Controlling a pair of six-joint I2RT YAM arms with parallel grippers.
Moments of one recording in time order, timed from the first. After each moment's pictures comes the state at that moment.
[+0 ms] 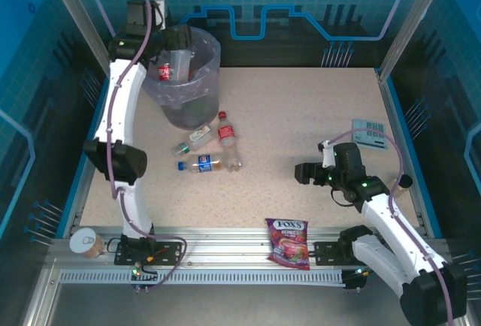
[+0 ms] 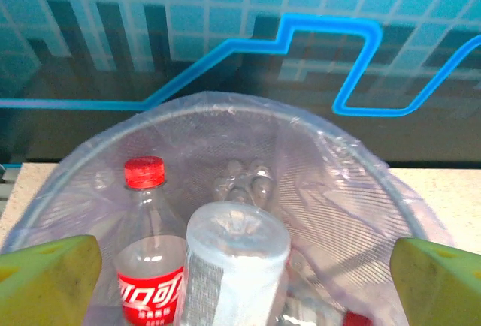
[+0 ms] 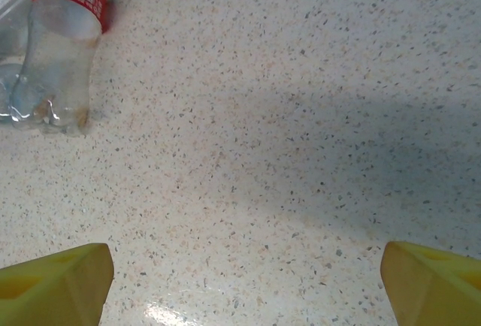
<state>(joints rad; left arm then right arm) -0.06 1.98 2.39 -0.90 0.00 -0.15 0.27 0.84 0.54 -0.52 -0.23 0.28</state>
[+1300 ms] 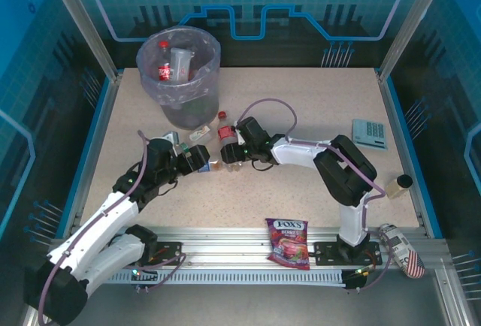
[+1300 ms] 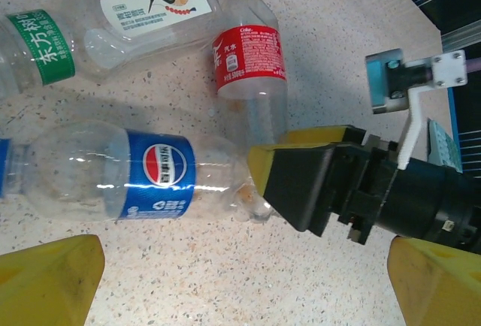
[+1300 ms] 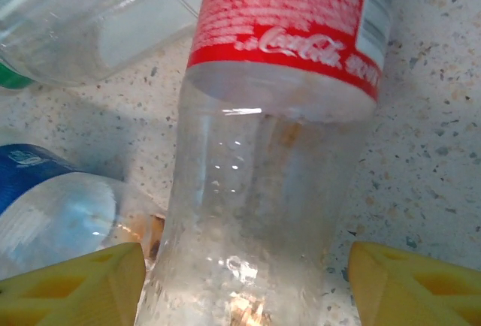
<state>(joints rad) -0.38 0.85 0.58 -0.37 0.10 -0.83 0.74 1.93 1.19 -0.12 -0.11 0.45</state>
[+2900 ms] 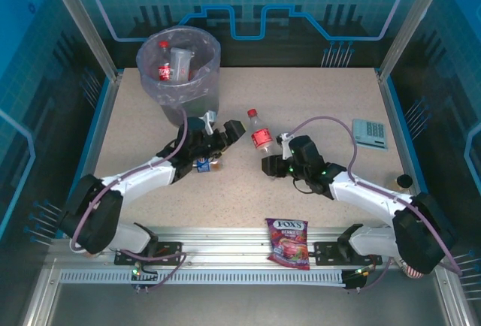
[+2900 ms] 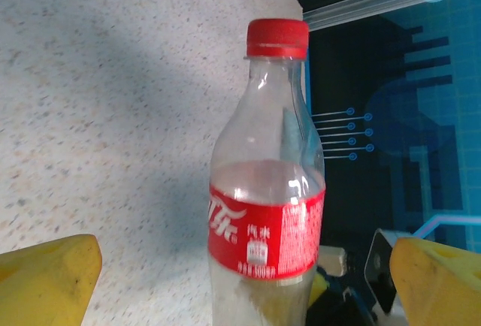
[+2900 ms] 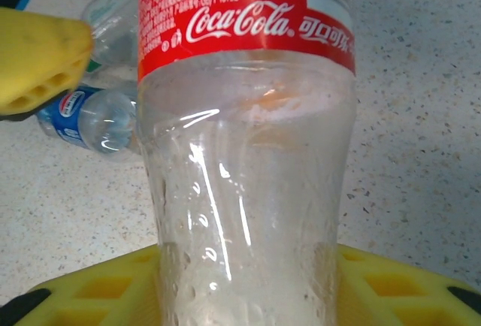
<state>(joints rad) -0.50 1.43 0.74 0.29 0.33 -1.13 0.62 1.22 0.61 -0.04 -0.15 0.46</state>
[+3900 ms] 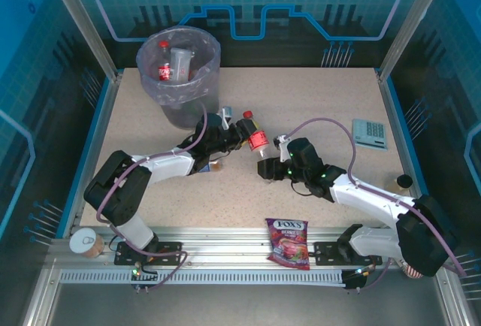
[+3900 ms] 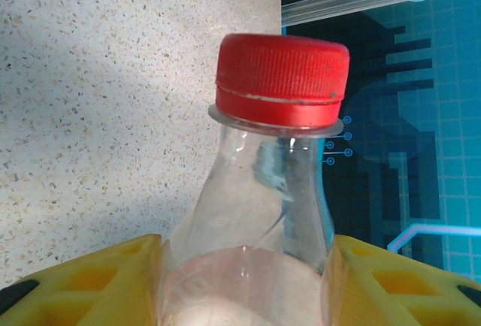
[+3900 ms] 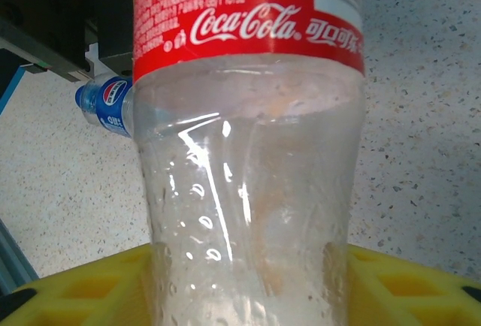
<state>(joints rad) -0.55 1.65 0.84 0.47 0.33 -1.21 0.66 1.21 0.60 -0.03 -0.17 0.49</state>
